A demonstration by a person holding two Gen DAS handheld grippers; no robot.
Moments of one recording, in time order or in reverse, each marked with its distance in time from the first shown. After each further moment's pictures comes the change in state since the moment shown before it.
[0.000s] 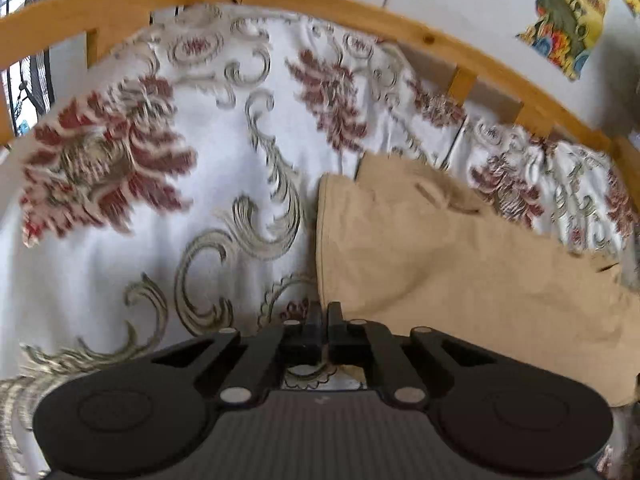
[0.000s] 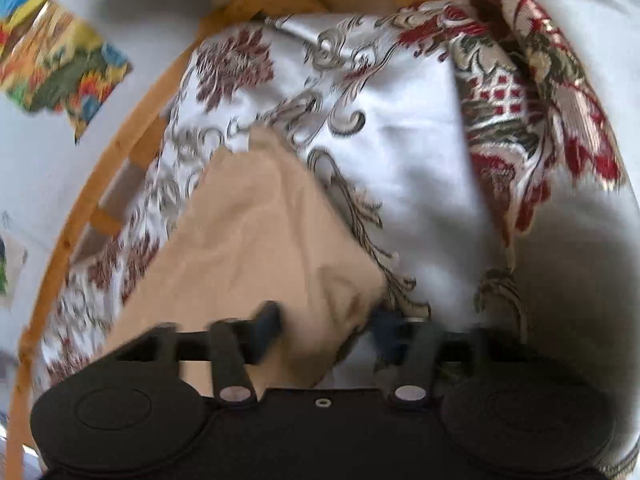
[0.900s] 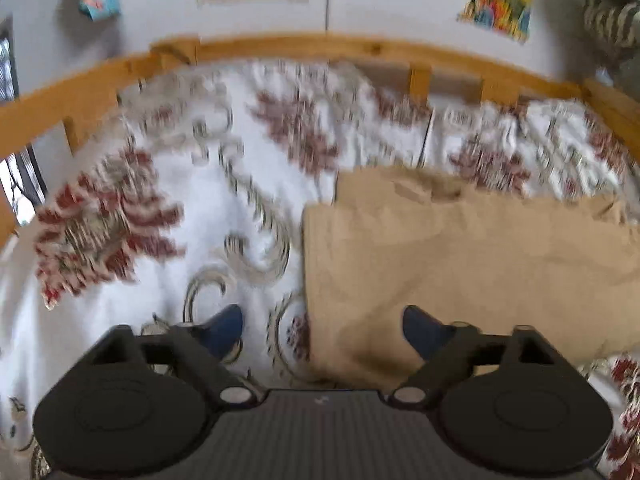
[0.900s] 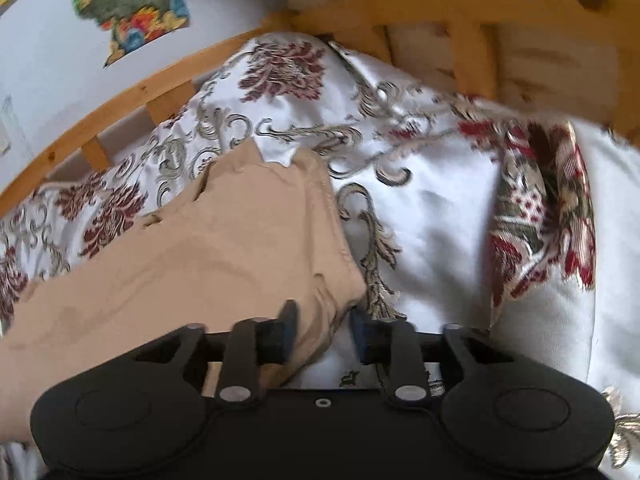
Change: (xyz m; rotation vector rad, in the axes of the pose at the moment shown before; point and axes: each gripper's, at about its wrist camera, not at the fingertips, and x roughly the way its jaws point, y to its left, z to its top) left arm -0.015 -0.028 -0.028 0.249 -0.150 0.062; right arm -0.019 0.050 -0.031 -0.463 -0.104 -0.237
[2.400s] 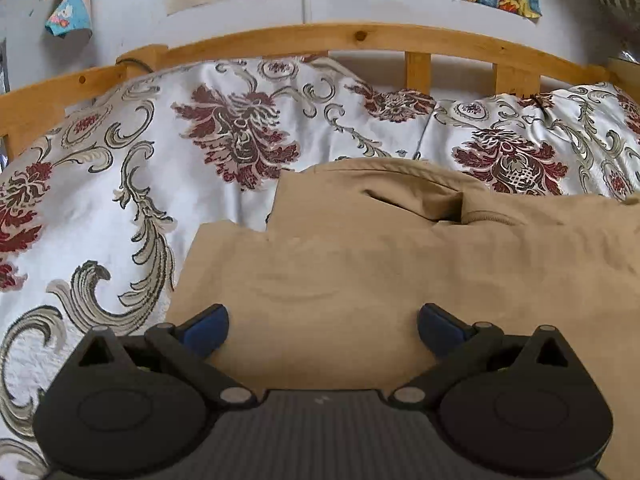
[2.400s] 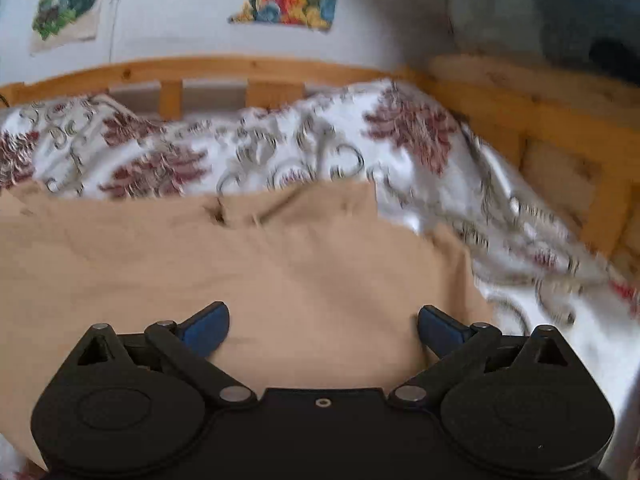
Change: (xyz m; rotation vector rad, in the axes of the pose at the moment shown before) left arm 0.137 -0.089 -0.003 0.020 -0.073 0.110; right arm 0.080 0.080 -0.018 -0.419 -0.180 0.067
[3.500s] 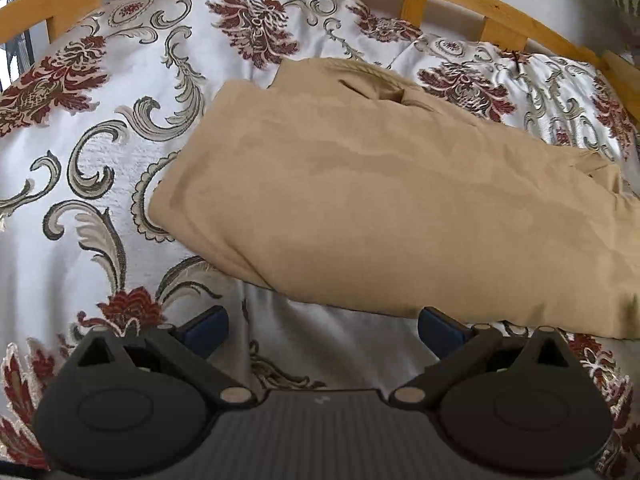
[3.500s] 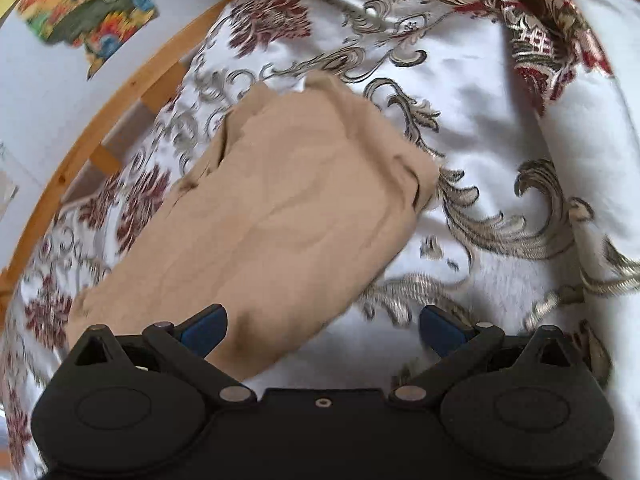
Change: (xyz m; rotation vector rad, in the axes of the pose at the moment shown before) left arm -0.112 -0.006 -0.039 -0.164 0.329 -0.097; right arm -0.074 -0.053 -0.023 0.777 0.299 0.098
